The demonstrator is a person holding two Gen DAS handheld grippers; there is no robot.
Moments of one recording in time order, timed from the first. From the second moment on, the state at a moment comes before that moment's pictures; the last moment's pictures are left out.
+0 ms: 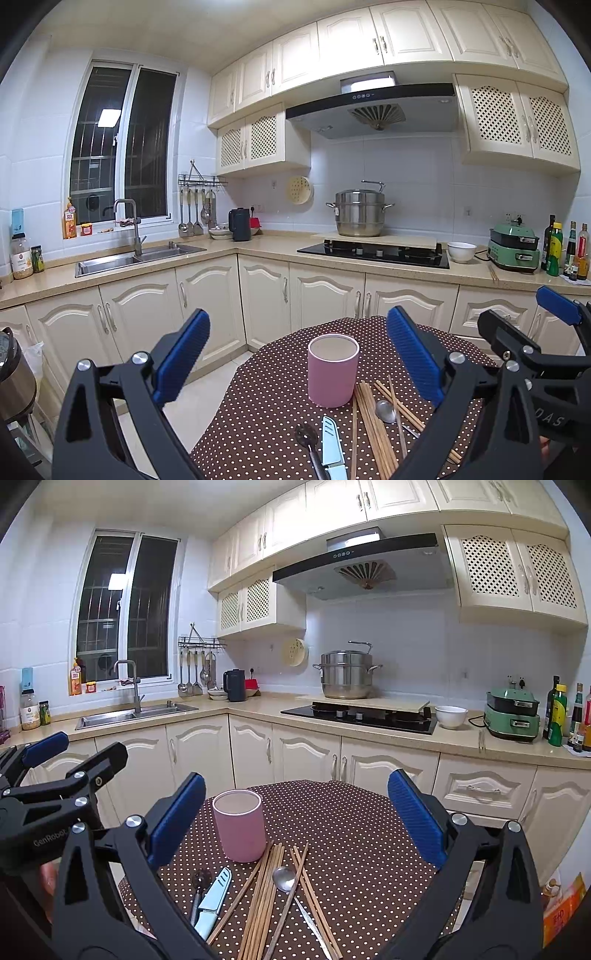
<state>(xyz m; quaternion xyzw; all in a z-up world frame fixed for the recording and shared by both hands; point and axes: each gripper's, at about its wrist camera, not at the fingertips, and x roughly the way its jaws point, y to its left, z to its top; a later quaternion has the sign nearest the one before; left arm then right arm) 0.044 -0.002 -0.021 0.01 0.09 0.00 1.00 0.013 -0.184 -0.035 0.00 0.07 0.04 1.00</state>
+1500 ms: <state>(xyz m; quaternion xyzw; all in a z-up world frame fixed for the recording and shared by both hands) 0.065 -0.006 -0.040 0.02 0.14 0.00 0.99 0.032 -0.187 -0.057 0.01 0.12 0.04 0.99</state>
